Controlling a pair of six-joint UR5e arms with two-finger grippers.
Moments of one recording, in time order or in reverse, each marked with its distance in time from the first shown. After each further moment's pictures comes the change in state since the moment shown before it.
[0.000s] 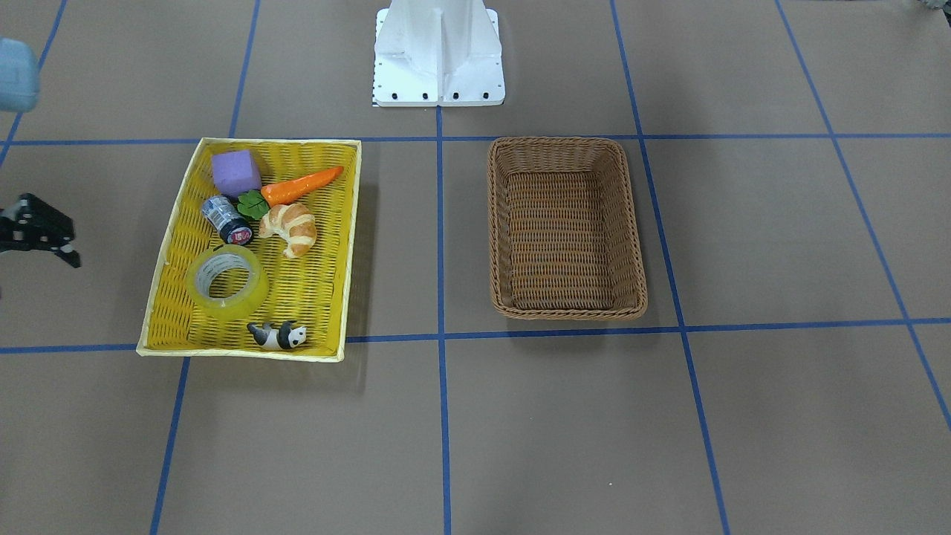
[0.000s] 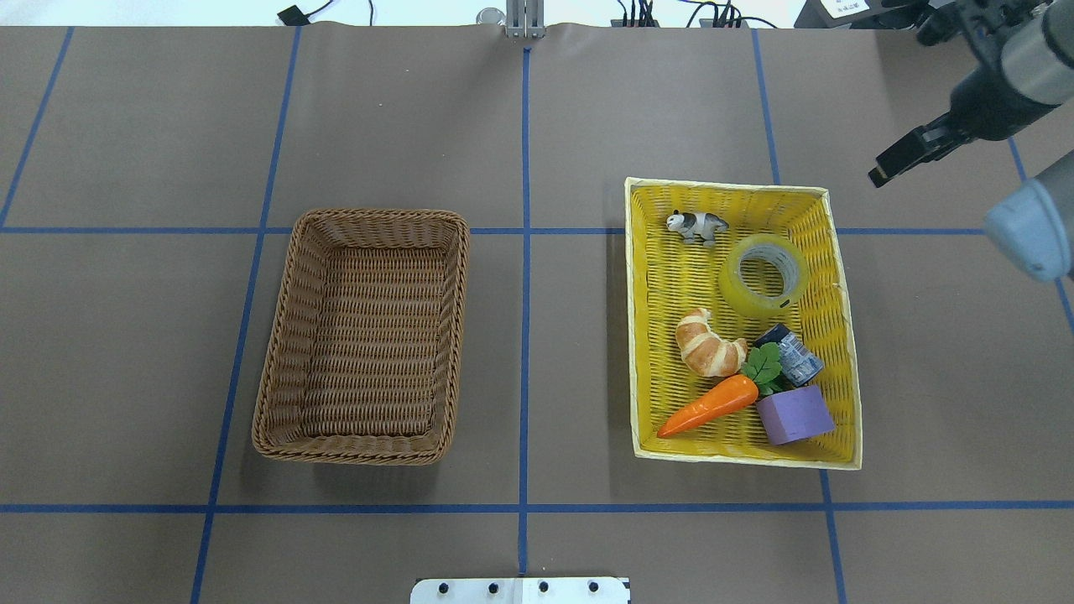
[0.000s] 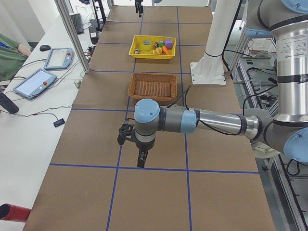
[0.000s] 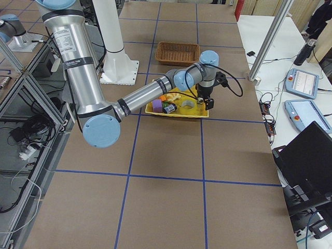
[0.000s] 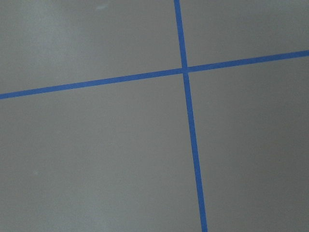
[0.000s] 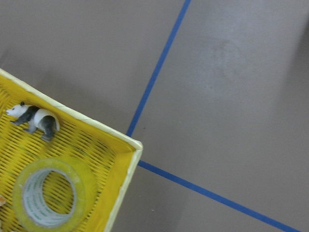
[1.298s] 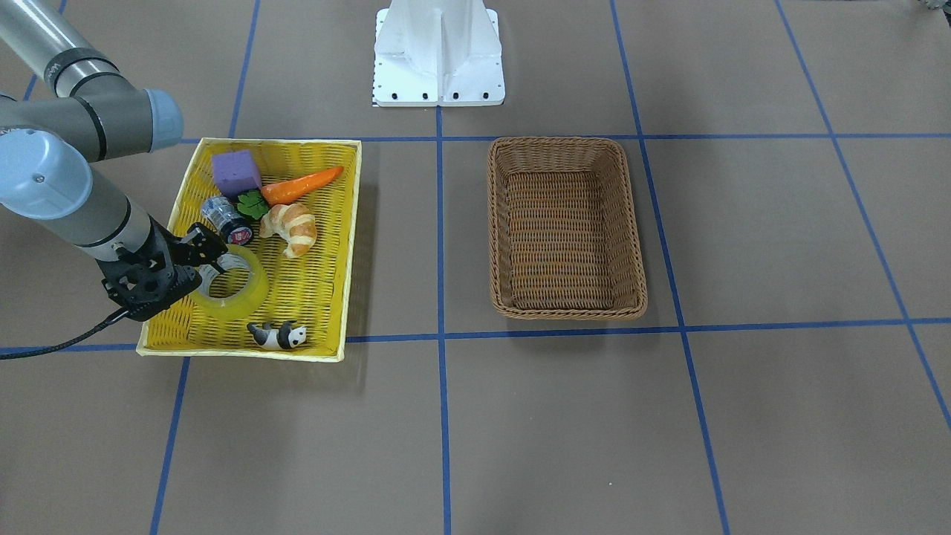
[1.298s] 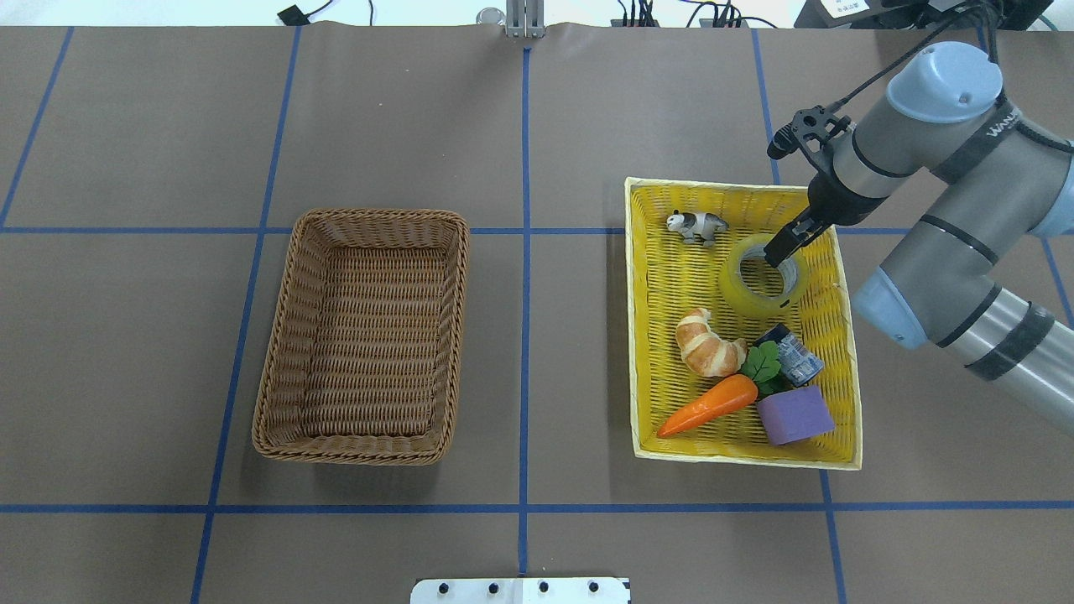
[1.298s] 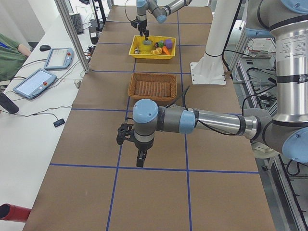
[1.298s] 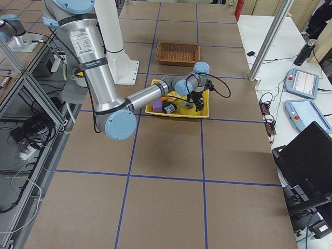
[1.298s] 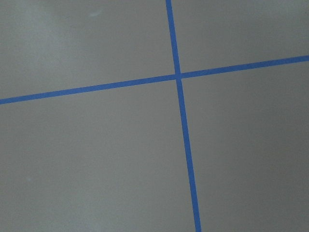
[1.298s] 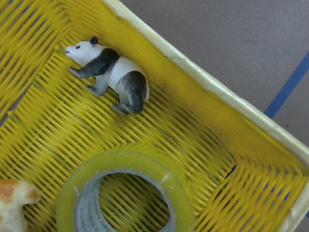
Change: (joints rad) left arm 0.000 -0.008 0.010 0.000 -0.007 -0.002; right arm -0.215 0.065 -0.178 0.111 -0.090 -0.002
